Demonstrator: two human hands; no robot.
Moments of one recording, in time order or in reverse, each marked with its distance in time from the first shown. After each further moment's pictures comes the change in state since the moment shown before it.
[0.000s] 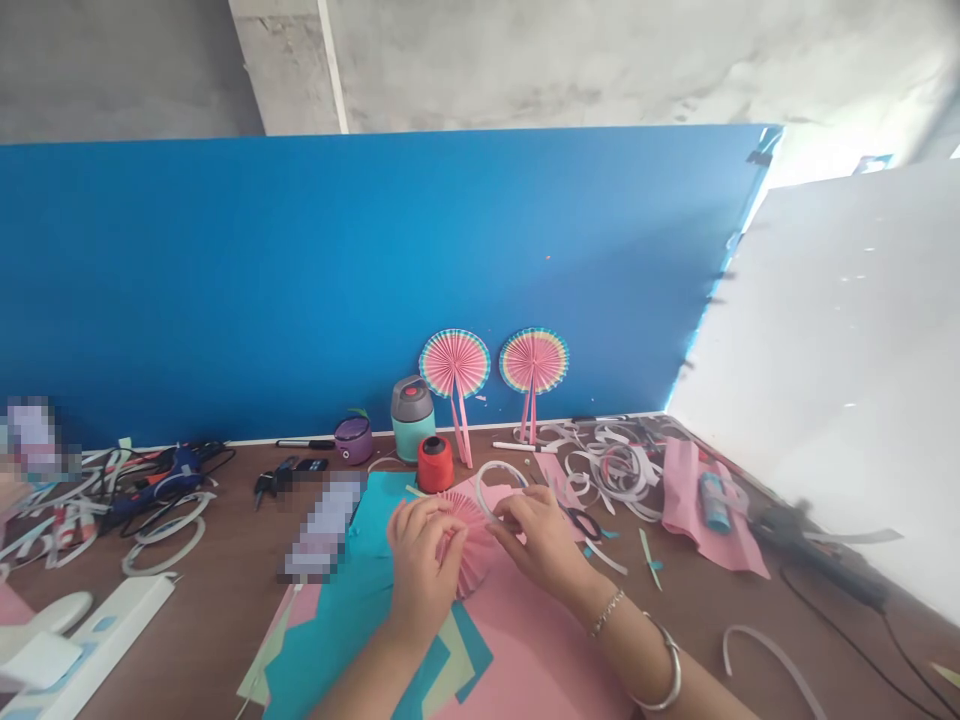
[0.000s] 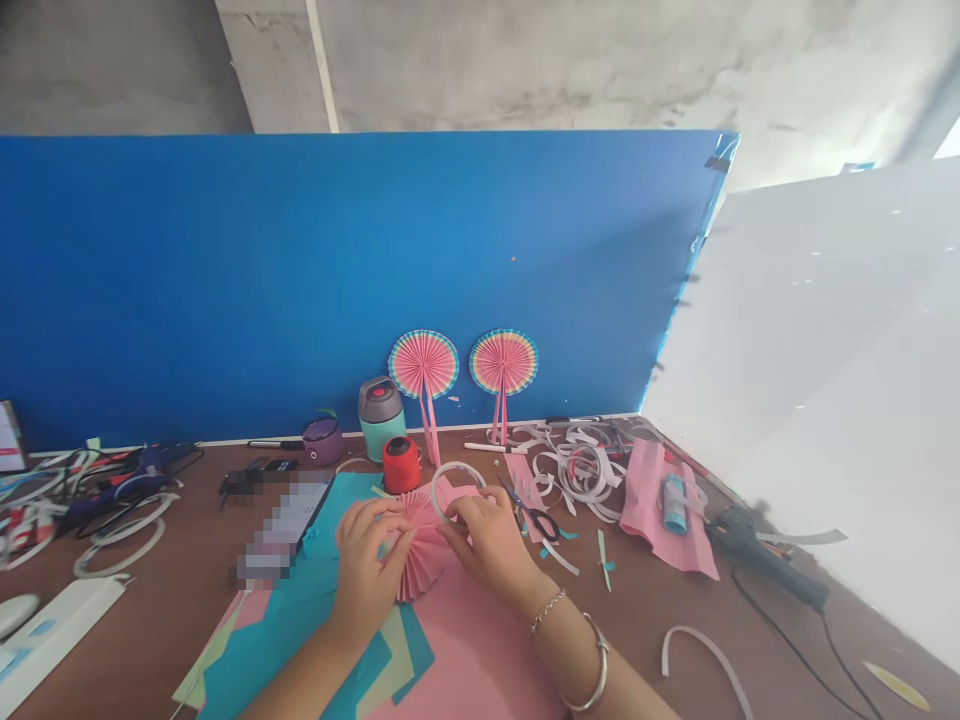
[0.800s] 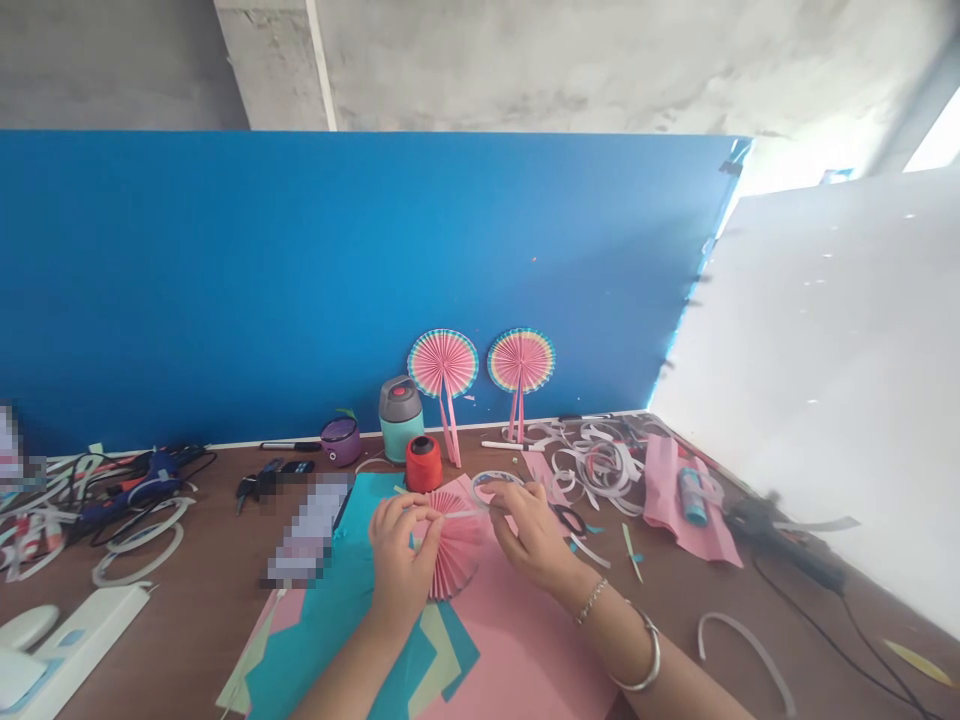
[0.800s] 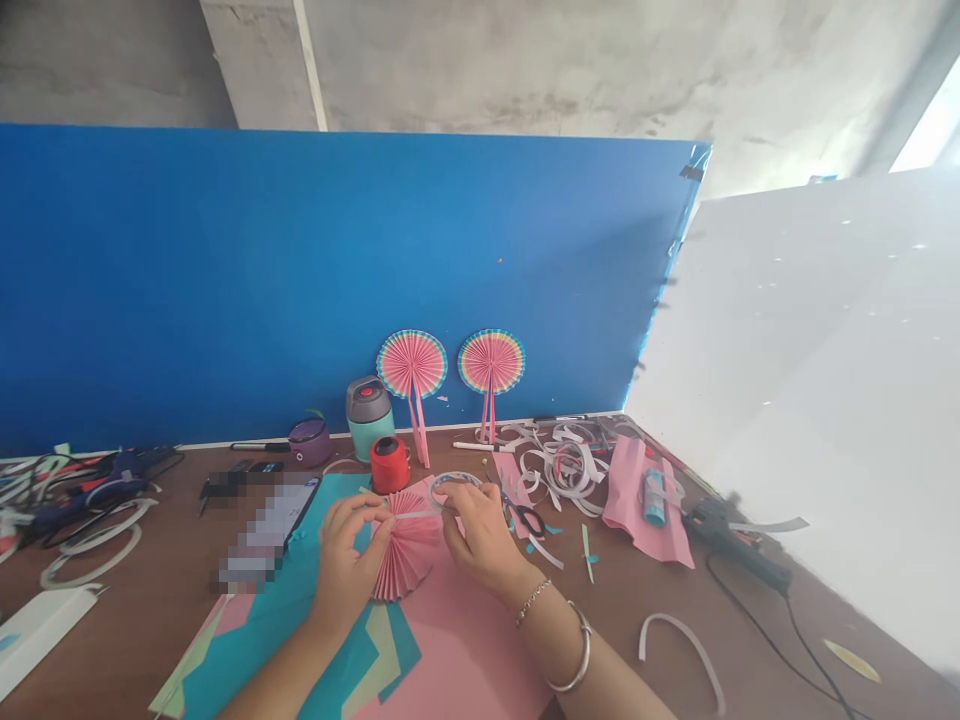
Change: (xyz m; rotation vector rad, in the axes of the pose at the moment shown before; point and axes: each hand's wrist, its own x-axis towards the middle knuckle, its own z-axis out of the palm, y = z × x) left_hand 0.002 -0.015 0.003 -0.082 0.048 -0.116; right_hand 0.000 0.002 -0.008 0.094 -0.005 0.032
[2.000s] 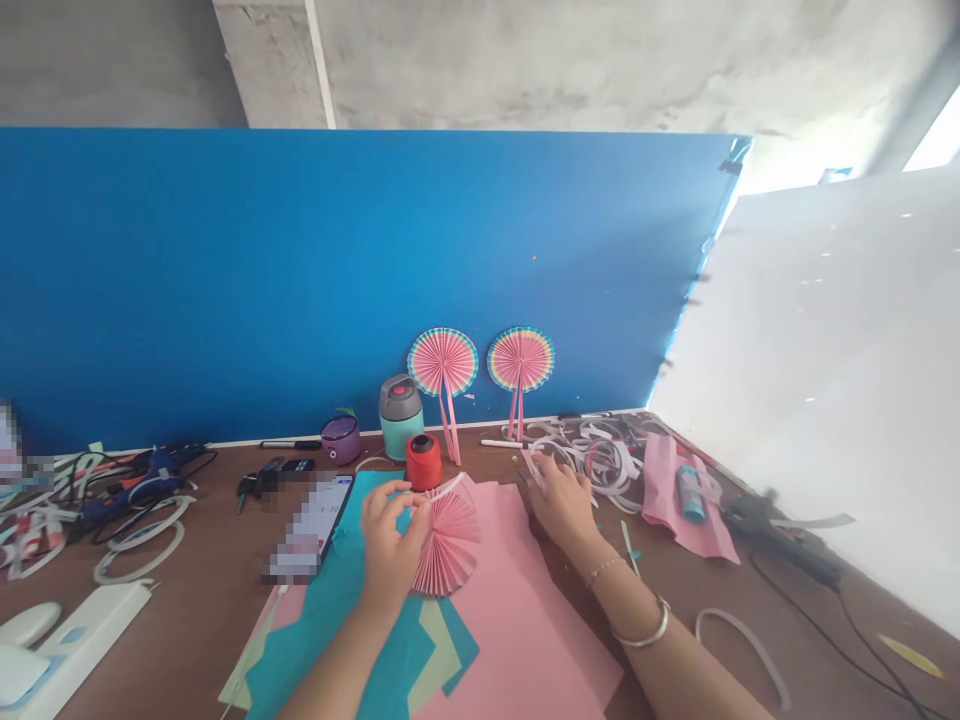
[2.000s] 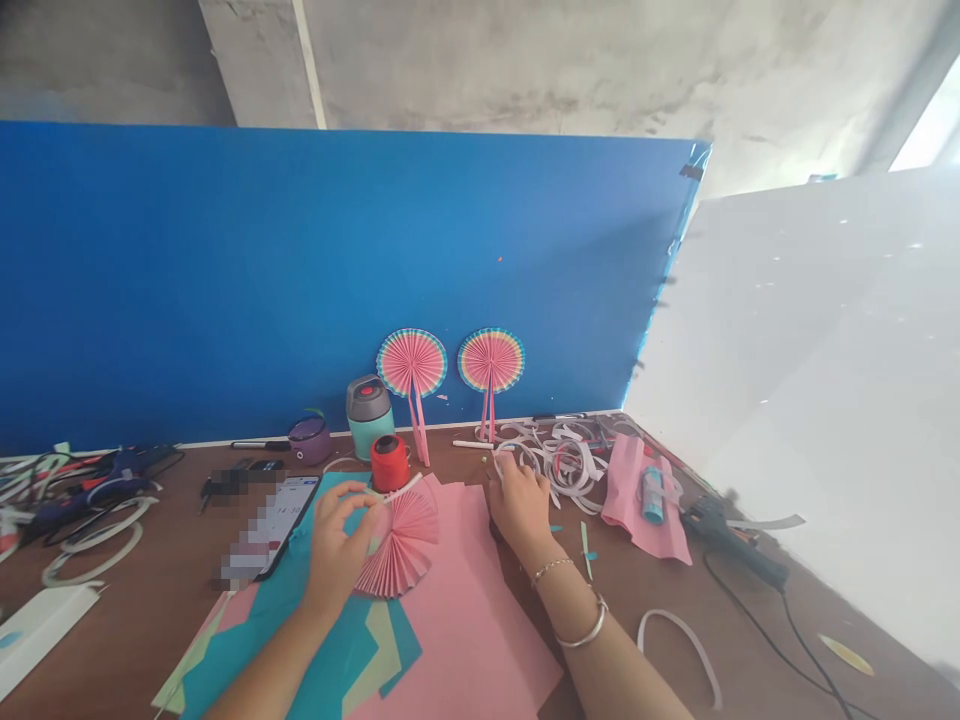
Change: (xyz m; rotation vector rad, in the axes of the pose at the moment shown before) left_hand 0.011 -0.013 -0.008 0.014 0.058 -0.100; right_hand -0.004 0.063 -0.007 -0.321 0.192 0.451
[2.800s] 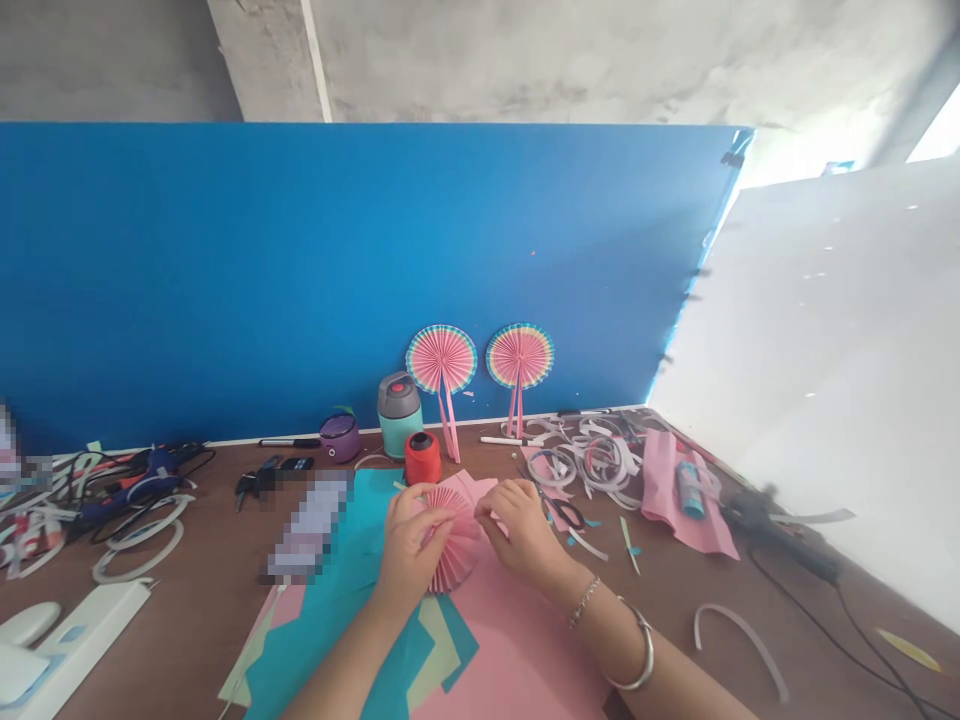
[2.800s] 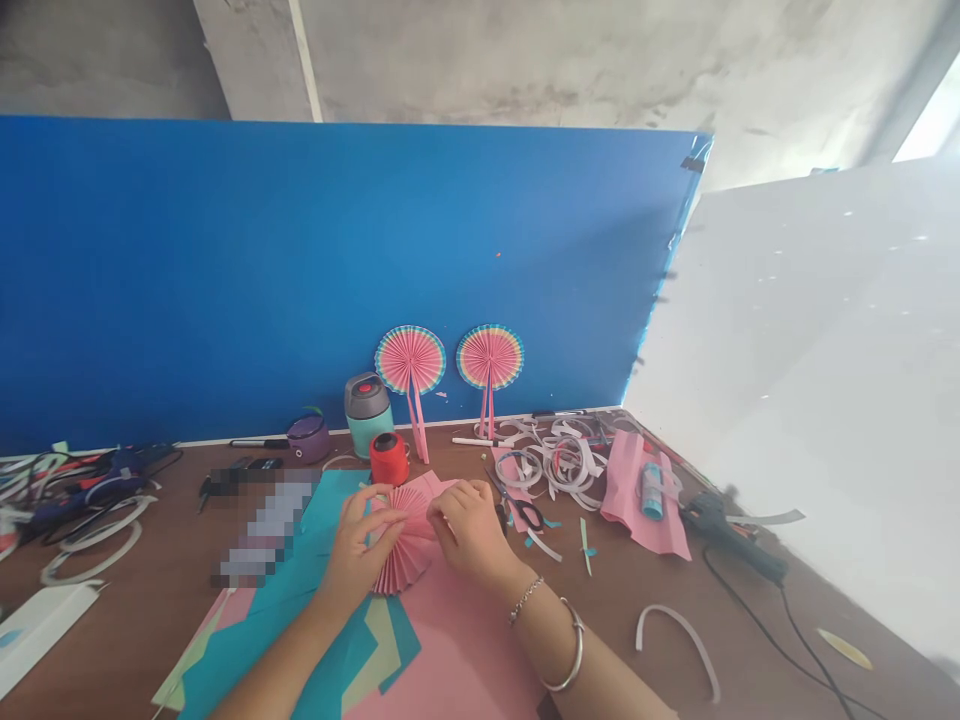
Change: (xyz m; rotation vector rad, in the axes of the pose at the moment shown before) left_hand -0.011 0.007 0.011 -0.070 -0.254 0.106; right_hand -0.026 -0.070 -0.013 0.222 -0.183 -0.489
